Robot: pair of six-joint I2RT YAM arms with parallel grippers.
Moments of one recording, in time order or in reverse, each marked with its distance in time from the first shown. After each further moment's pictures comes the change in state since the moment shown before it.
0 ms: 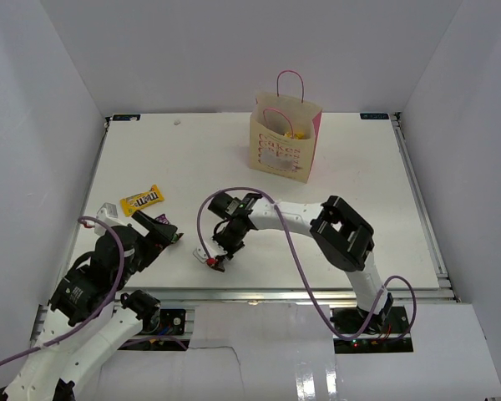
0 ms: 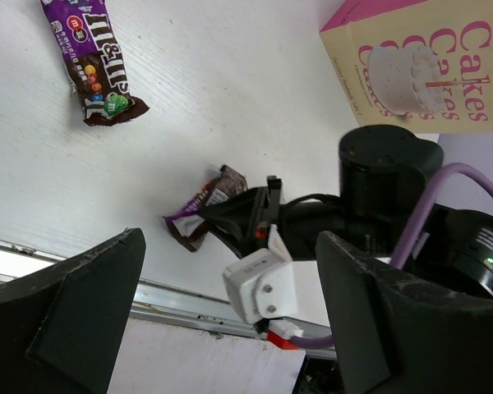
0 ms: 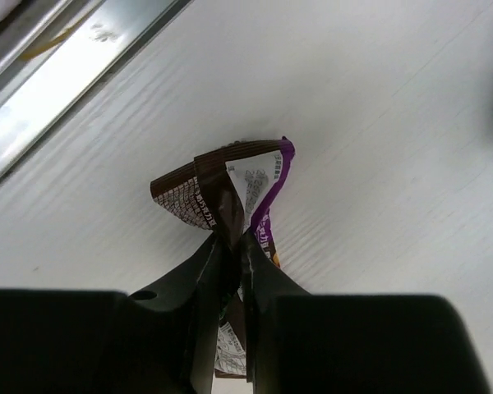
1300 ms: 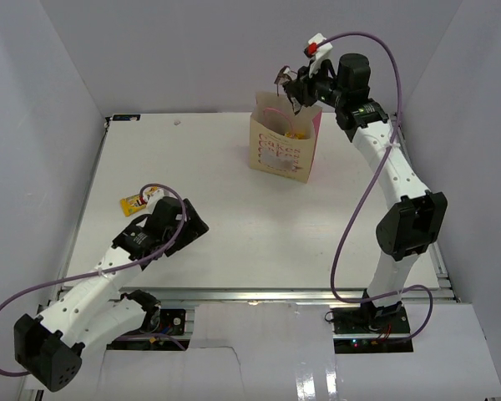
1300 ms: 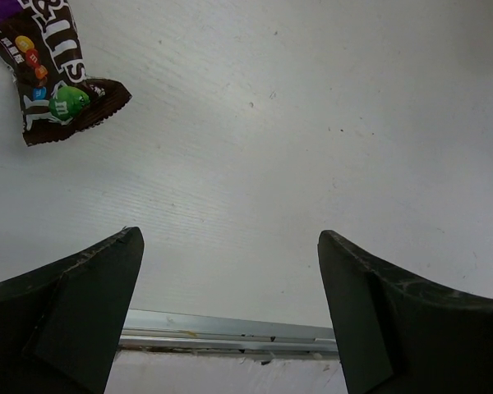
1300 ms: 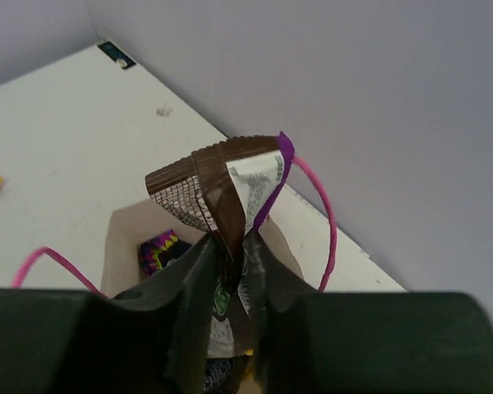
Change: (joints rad) left arm 0.007 0.439 -0.163 0.333 0.116 0.122; right arm -0.752 -0.270 0.385 0.505 0.127 1.212
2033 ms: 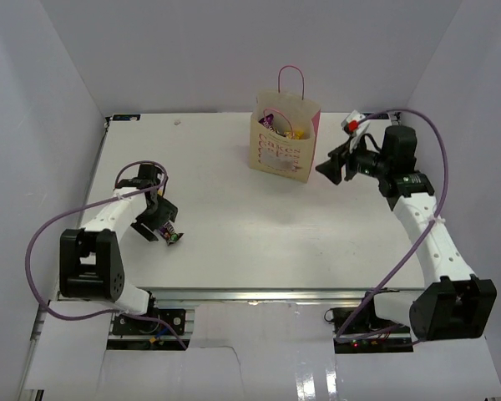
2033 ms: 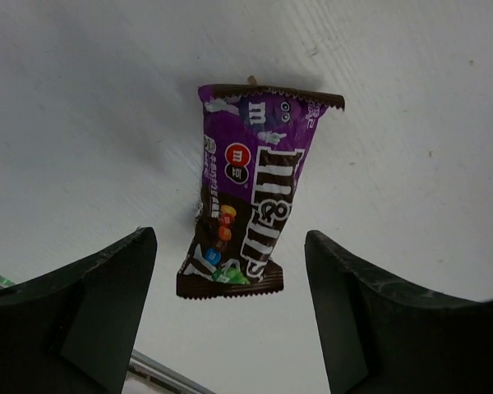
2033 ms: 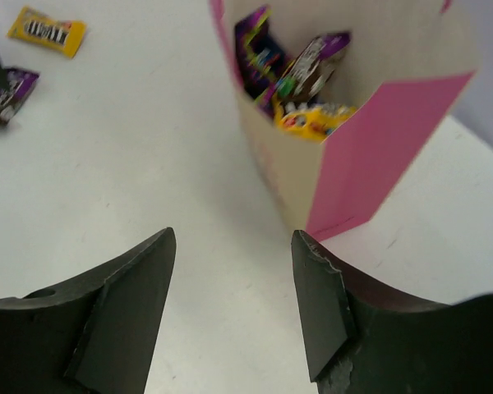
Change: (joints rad) left arm 0.488 0.550 0.222 -0.118 0.034 0.016; right arm -0.210 -0.566 -0.729 -0.095 -0.276 -0.108
